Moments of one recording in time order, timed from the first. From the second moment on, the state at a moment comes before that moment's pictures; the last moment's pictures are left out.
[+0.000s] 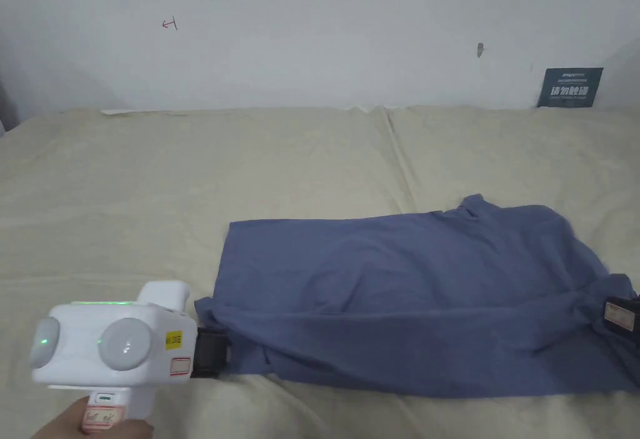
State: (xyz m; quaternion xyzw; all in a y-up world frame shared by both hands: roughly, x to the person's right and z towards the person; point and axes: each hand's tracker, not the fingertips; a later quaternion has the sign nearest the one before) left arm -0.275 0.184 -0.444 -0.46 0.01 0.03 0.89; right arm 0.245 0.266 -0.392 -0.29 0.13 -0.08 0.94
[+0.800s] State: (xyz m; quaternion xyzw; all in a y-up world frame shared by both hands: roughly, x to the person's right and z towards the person) left arm -0.264 0.179 -0.489 -0.51 -0.01 0.02 0.86; right arm 0.280 0.270 -0.419 -0.30 0.10 -0.06 0.95
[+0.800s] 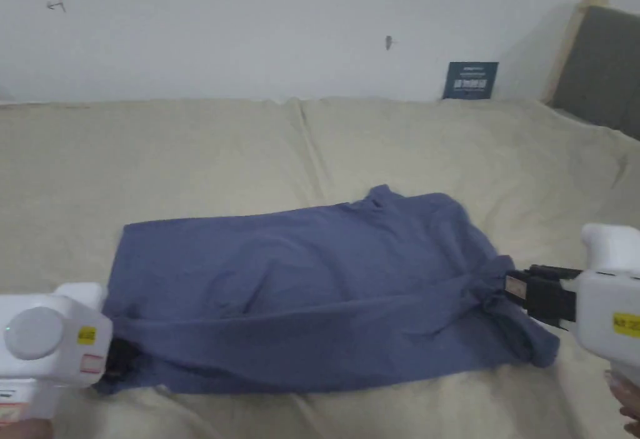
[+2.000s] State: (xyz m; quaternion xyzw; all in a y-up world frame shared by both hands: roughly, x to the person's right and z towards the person) left arm -0.298 0.269 -0.410 -0.45 -0.02 0.09 0.89; right arm 0.369 0.287 -0.444 -0.47 0.07 -0.12 0.87
